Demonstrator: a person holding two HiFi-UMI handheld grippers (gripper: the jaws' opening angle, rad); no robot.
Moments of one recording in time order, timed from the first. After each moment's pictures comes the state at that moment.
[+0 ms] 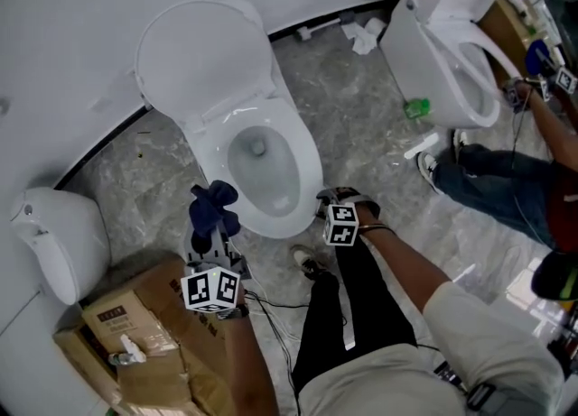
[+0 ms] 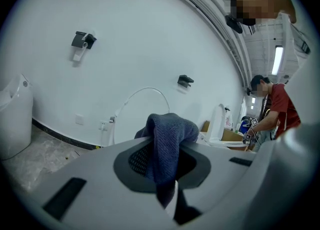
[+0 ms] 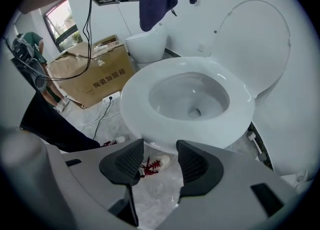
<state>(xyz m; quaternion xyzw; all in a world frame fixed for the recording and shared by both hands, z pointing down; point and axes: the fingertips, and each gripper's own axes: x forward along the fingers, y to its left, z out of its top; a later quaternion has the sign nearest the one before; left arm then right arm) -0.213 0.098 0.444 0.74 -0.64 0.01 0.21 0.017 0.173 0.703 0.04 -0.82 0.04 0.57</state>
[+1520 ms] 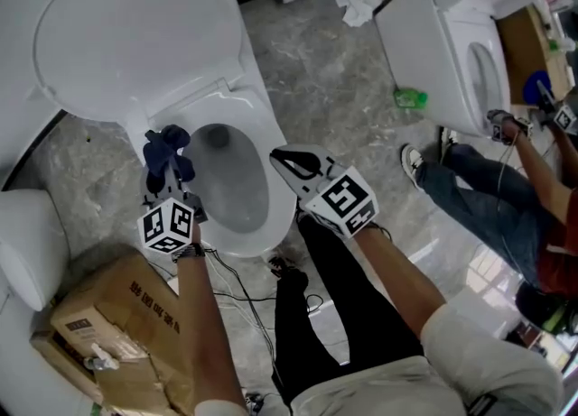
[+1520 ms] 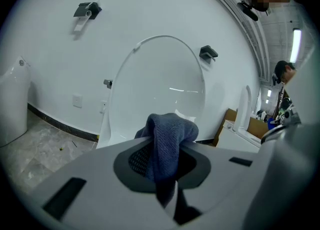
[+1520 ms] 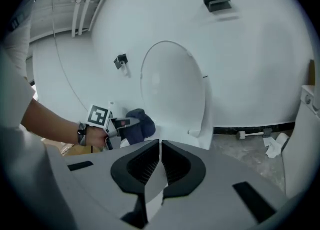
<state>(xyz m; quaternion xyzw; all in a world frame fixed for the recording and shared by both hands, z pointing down) -0.227 -0.071 0.635 0.69 -0.68 0.04 0.24 -0.001 -0.036 0.600 0.27 -0.91 0.24 0.21</state>
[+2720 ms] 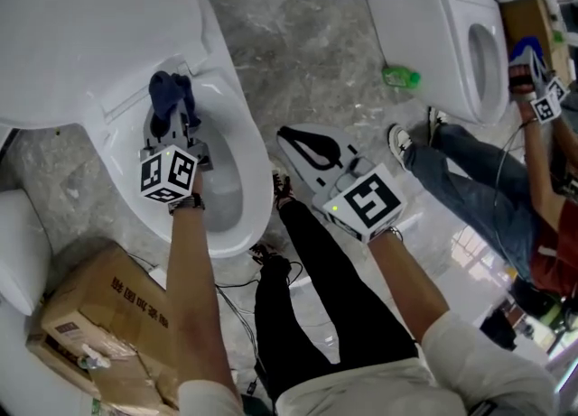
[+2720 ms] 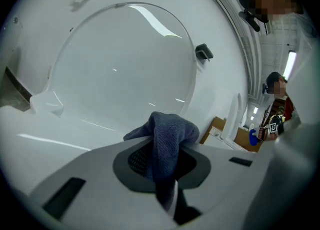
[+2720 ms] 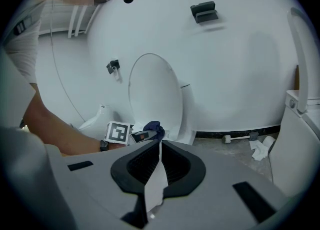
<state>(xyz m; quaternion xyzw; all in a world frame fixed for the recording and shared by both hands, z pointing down) -0.121 -0.160 0.691 0.74 -0.62 -0.04 0.27 0.060 -0.071 0.583 0.32 -0.90 0.22 0.19</state>
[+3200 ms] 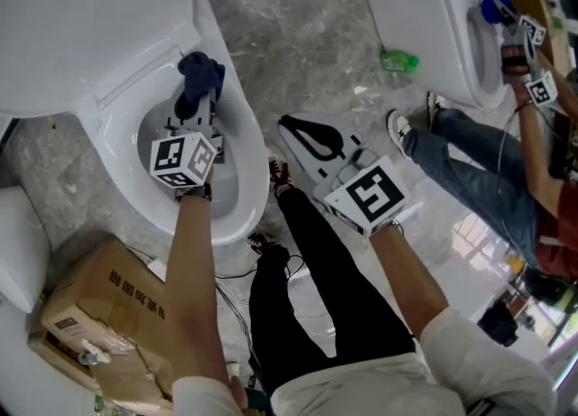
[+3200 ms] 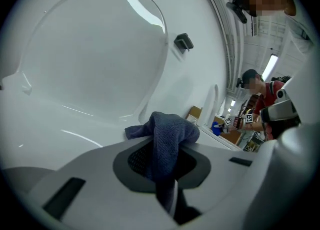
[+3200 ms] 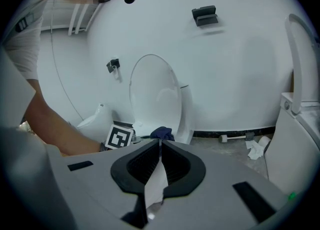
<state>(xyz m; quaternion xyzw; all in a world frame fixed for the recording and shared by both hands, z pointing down) -0.038 -0.140 0.695 0.81 -0.51 -0.01 0.28 0.070 -0.053 0.580 0.33 -0.90 0.21 0.20</state>
